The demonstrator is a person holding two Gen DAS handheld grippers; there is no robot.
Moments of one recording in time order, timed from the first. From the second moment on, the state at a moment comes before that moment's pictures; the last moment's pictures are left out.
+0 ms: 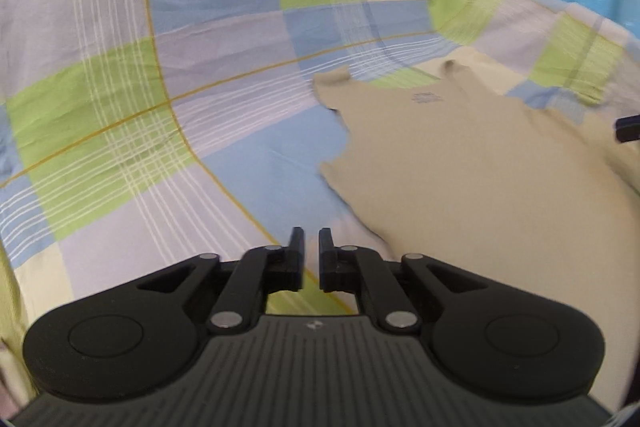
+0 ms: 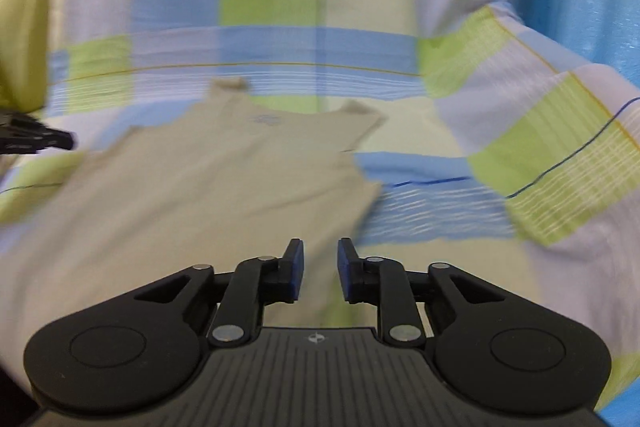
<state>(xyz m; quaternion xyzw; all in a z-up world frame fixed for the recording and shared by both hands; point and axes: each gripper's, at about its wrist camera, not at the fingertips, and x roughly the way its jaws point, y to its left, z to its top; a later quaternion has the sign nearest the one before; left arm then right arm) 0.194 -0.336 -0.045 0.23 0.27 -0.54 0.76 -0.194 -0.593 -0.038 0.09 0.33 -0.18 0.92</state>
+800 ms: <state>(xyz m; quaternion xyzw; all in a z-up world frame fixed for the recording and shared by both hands) 0.115 -0.235 -0.076 0.20 0.36 -0.62 0.67 -0.144 -0.321 -0.084 -0.14 0.36 0.04 0.92</state>
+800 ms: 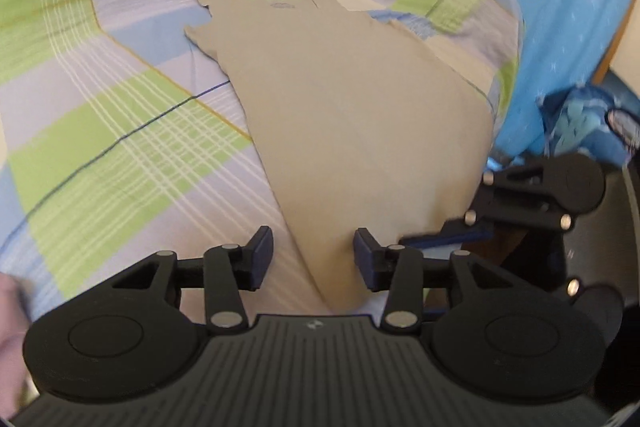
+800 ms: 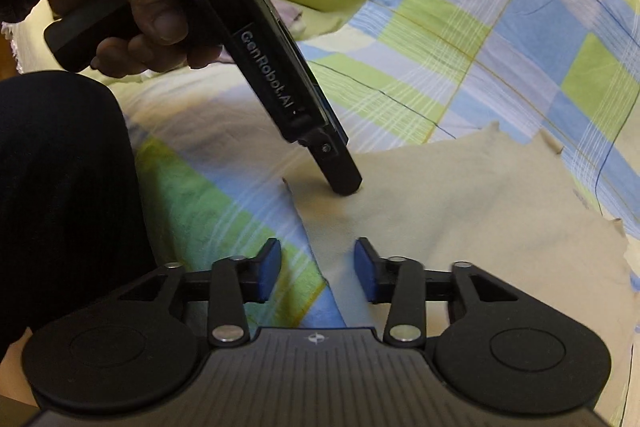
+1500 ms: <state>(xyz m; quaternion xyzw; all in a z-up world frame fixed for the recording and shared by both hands) 0.104 -0.189 -0.061 0.31 0.26 -0.59 0.70 -0.114 -0.280 -0.089 -0.30 0.34 0.04 0.89</state>
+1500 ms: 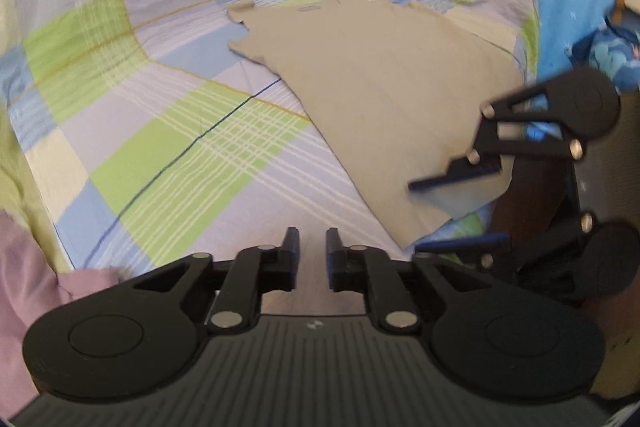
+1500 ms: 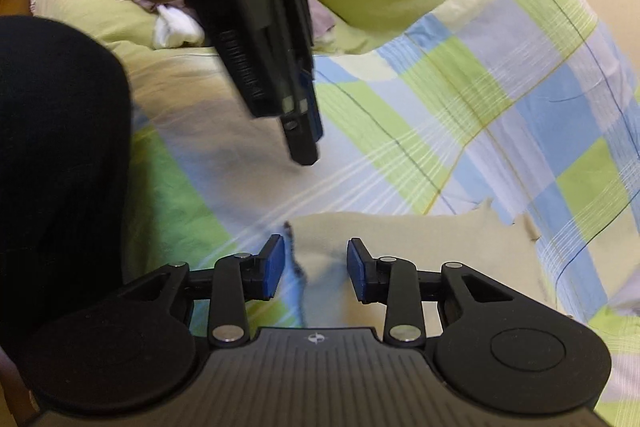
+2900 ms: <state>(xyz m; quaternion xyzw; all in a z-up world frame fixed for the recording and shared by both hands) 0.036 -0.241 -0.087 0.52 -0.04 -0.67 0.53 -0.225 -0.347 -0.088 -0.14 0.33 -0.07 0.93</state>
